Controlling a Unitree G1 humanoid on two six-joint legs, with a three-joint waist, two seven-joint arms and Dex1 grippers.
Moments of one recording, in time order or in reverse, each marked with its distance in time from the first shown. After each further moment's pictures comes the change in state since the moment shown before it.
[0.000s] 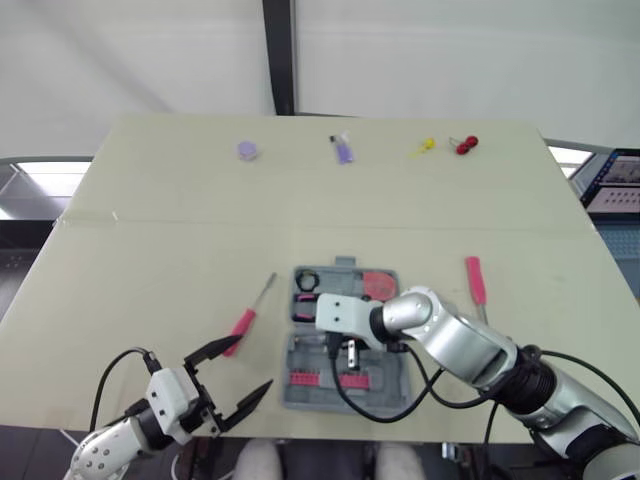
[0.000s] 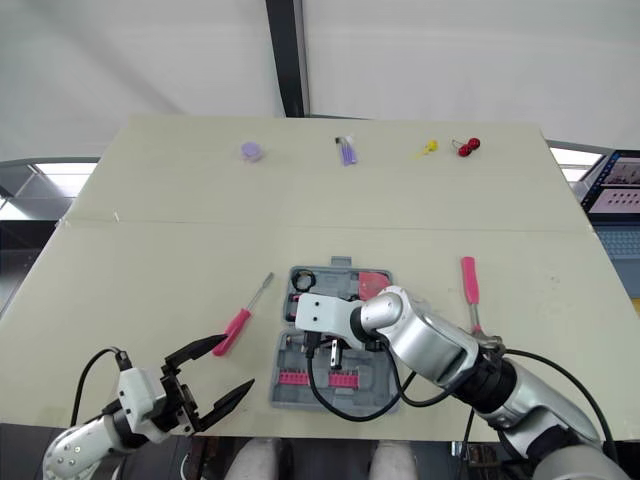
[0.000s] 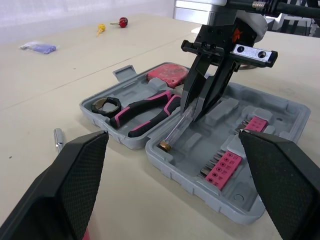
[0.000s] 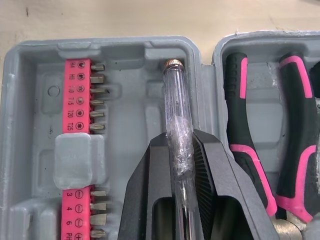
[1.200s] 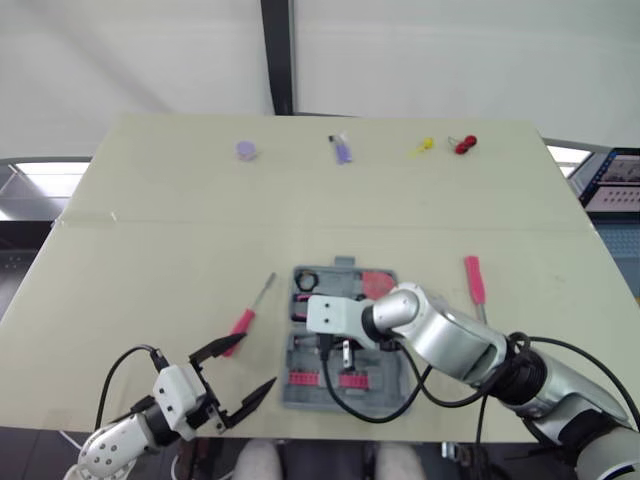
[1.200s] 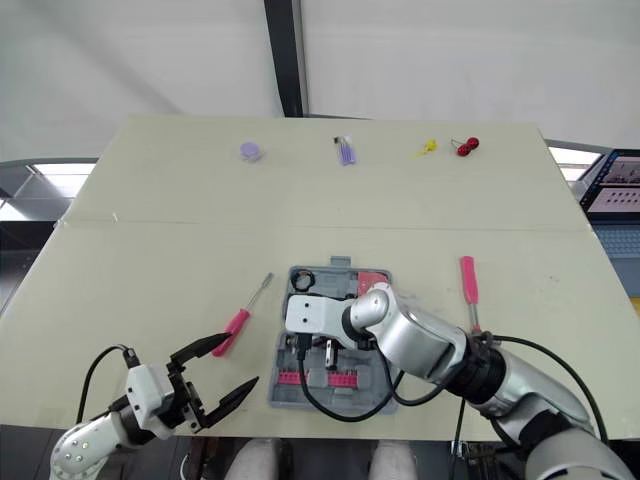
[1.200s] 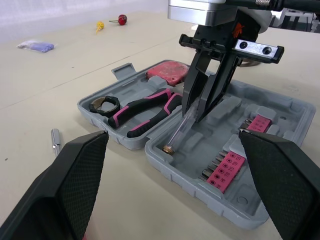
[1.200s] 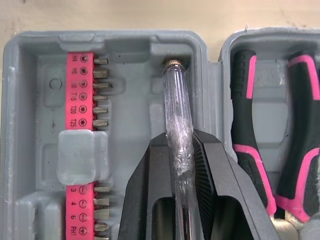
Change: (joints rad) left arm -0.018 0.003 -0.028 0.010 0.026 0.000 0.032; right arm -0.093 0.026 0.075 -0.020 -0.011 0.116 0.002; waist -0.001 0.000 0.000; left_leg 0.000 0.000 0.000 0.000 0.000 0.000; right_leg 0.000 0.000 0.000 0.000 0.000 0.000
